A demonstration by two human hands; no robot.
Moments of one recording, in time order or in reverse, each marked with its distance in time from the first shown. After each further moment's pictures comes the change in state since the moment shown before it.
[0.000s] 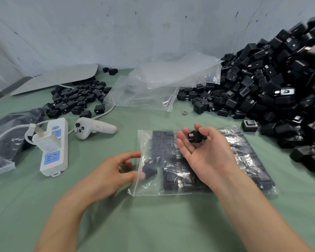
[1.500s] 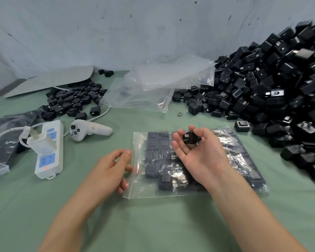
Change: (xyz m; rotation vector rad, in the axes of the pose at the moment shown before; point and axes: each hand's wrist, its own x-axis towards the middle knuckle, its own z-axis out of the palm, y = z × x) left_hand -0.001 0.009 0.016 -0.222 0.232 -0.055; right_hand 0.001 -0.001 -0.003 0.002 0.006 0.020
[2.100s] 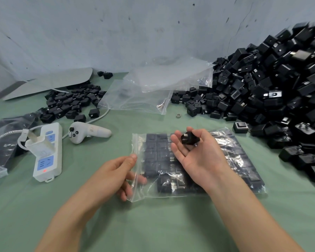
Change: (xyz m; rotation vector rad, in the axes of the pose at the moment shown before) left_hand -0.002 0.005 0.003 -0.065 -0.223 -0.128; right_hand -0.002 -0.002 0.002 -0.023 -0.002 0.007
